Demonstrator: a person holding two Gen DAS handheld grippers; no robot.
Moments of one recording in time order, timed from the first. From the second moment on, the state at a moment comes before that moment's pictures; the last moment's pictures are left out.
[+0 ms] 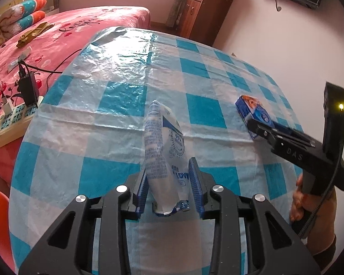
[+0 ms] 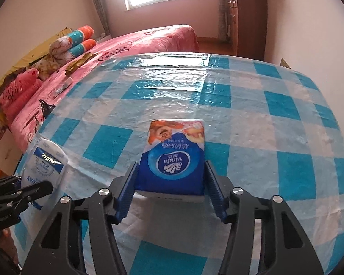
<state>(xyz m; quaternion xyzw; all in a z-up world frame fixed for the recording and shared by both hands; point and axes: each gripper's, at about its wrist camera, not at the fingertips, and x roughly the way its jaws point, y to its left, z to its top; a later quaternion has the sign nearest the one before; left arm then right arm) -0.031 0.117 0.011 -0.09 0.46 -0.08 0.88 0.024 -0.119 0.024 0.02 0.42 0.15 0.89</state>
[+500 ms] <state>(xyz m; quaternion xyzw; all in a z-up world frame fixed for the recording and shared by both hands) -0.052 0.147 0.022 -0.11 0.44 -0.06 0.89 -0.007 -0.128 0.028 0.05 0.41 0.16 0.89</state>
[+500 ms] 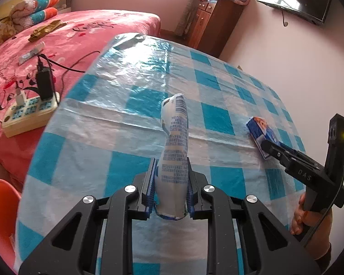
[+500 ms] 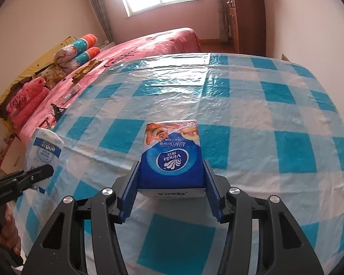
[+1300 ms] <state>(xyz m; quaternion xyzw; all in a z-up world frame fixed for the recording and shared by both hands) -0.103 0.207 0.050 -0.06 0.40 0.04 0.91 -0.056 -0.056 0.068 0.00 0.38 0.24 0.89</state>
